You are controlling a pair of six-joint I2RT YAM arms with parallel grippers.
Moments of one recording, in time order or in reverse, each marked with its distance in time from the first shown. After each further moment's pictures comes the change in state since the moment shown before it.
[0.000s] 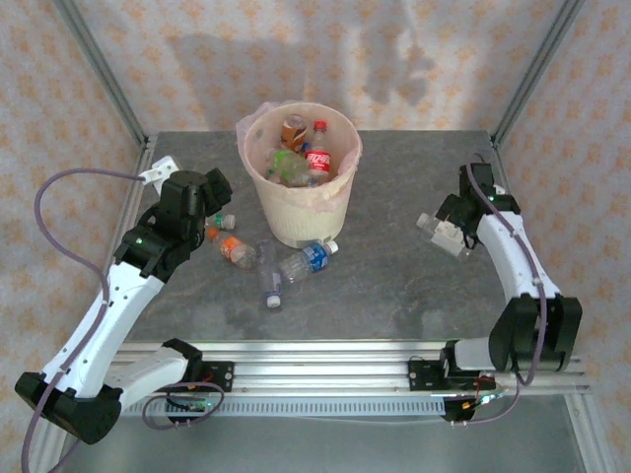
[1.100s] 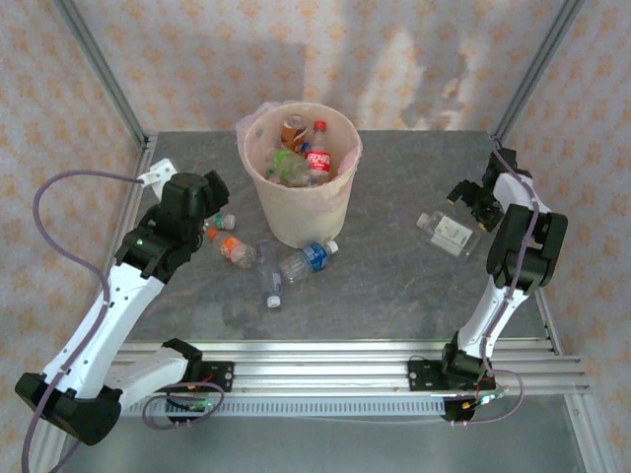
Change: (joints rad) left arm 0.002 -0.006 -0.021 -0.008 -0.045 0.002; right arm -0.247 0.569 0.331 0.090 -0.389 -0.078
